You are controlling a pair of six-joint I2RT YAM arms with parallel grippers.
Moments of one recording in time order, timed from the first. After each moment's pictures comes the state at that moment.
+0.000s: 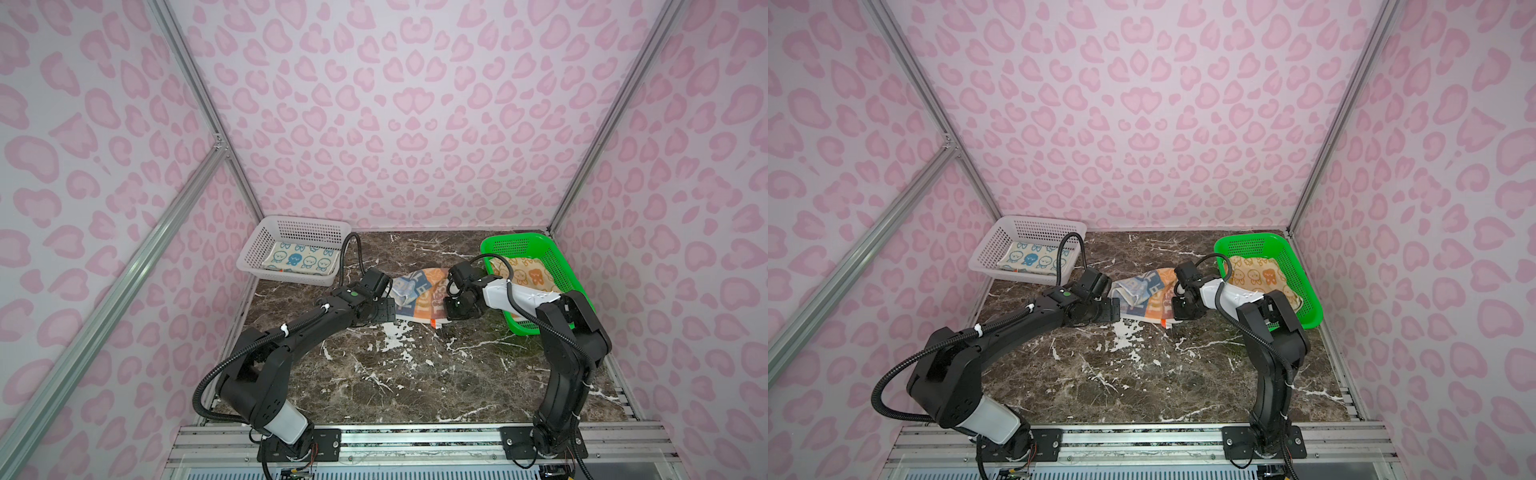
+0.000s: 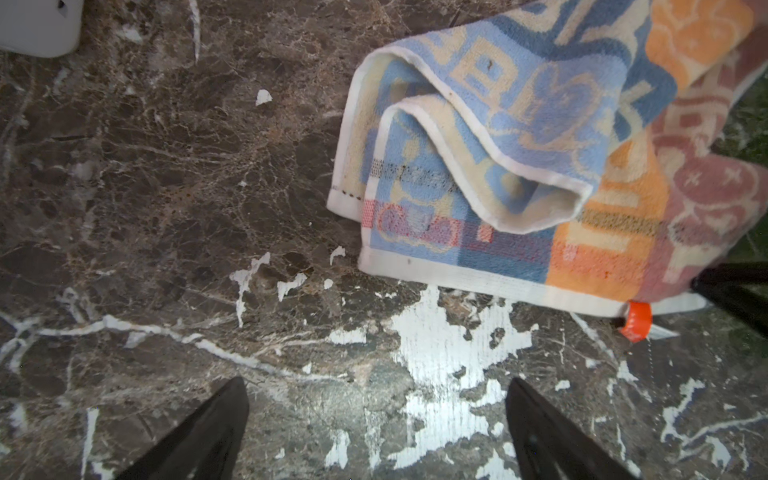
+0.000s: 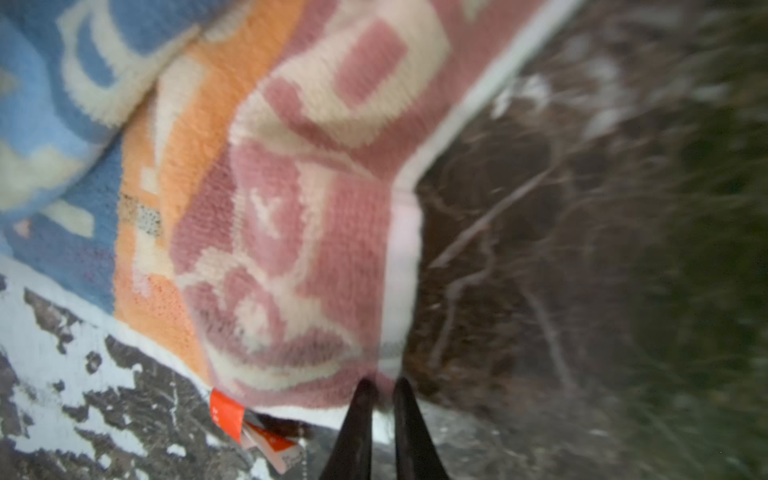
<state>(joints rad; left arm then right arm) -0.59 1.58 1.08 -0.60 -0.16 -0.57 0.43 1.87 1.19 -0.57 -0.11 0.34</state>
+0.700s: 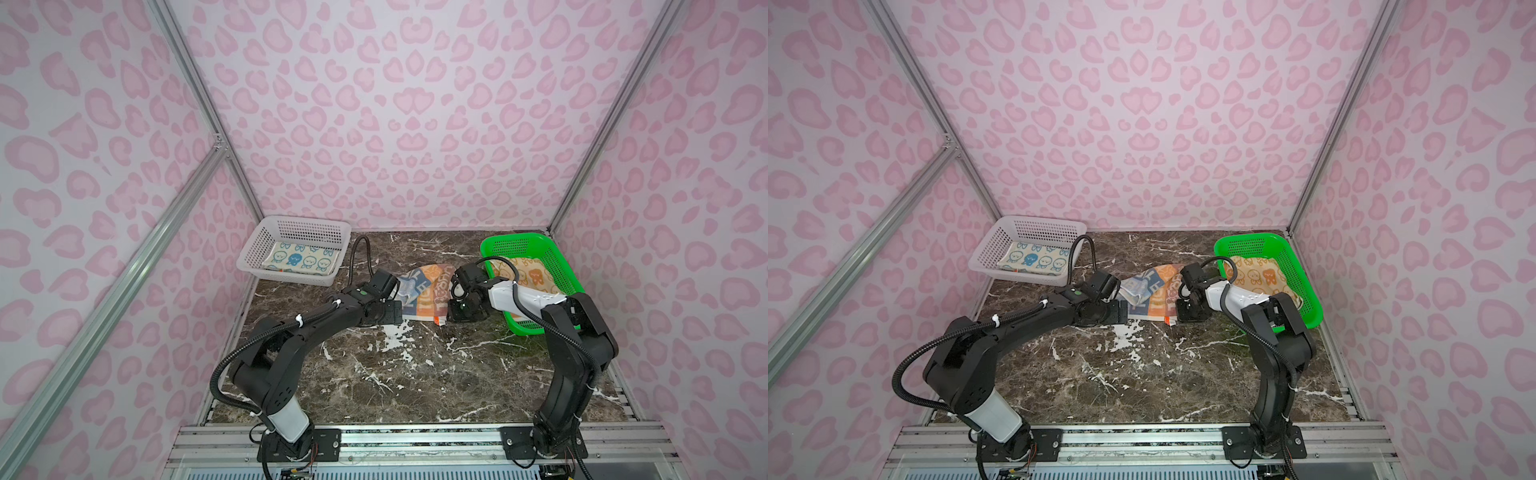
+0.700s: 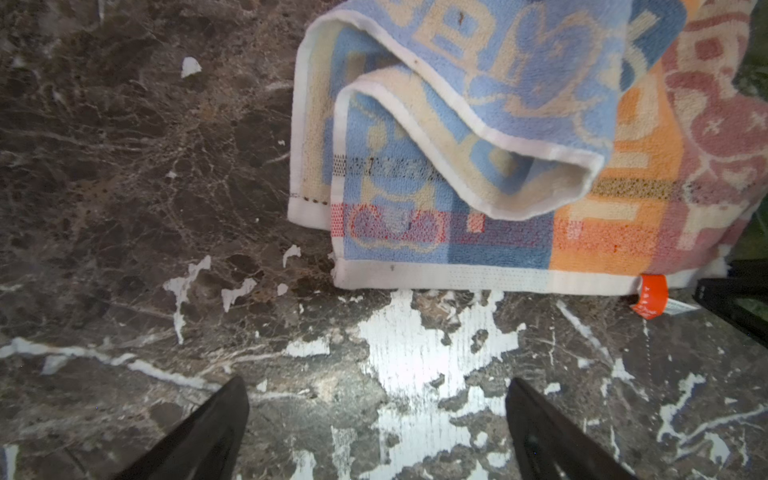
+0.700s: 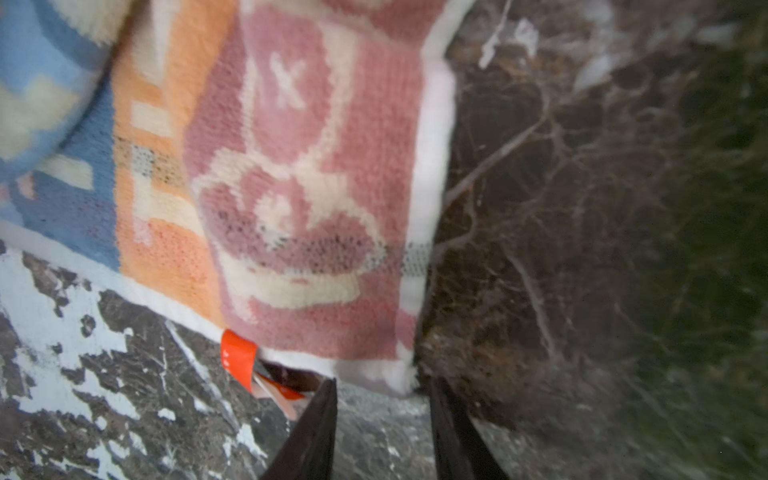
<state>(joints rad) -0.62 1.67 1.11 -0.58 -0.12 -0.57 0.43 1.85 1.15 -0.57 -0.16 0.31</state>
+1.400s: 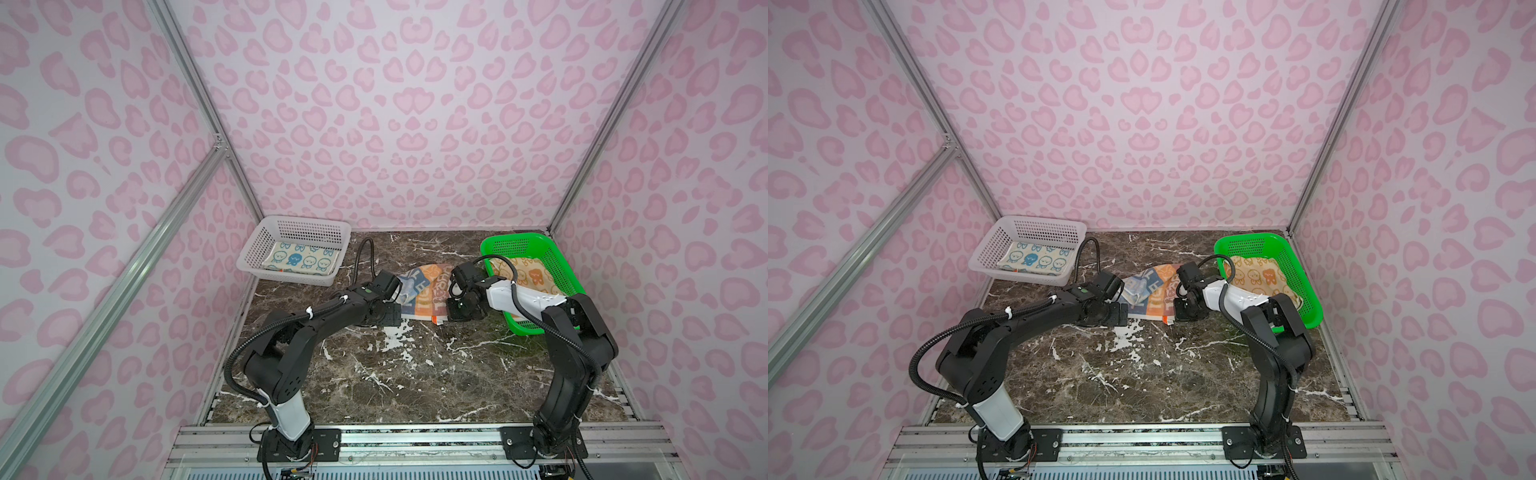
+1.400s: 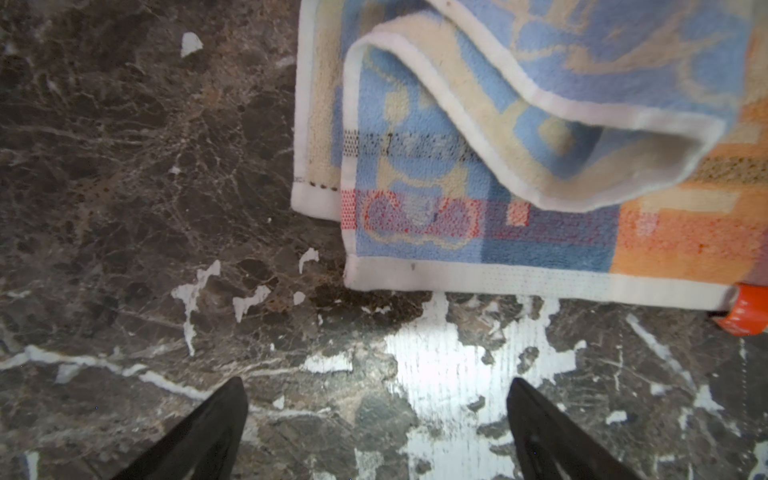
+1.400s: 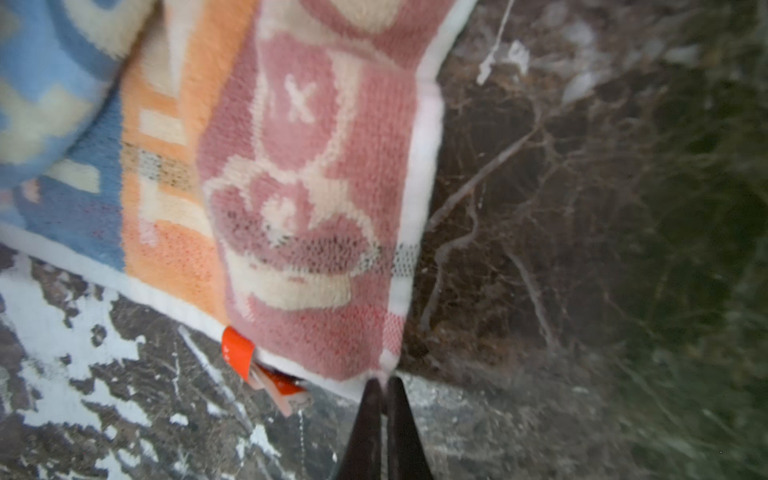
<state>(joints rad) -0.62 1.75 1.14 -0.62 -0.16 -0.54 0.45 1.81 1.17 -0.60 -0.12 0.35</state>
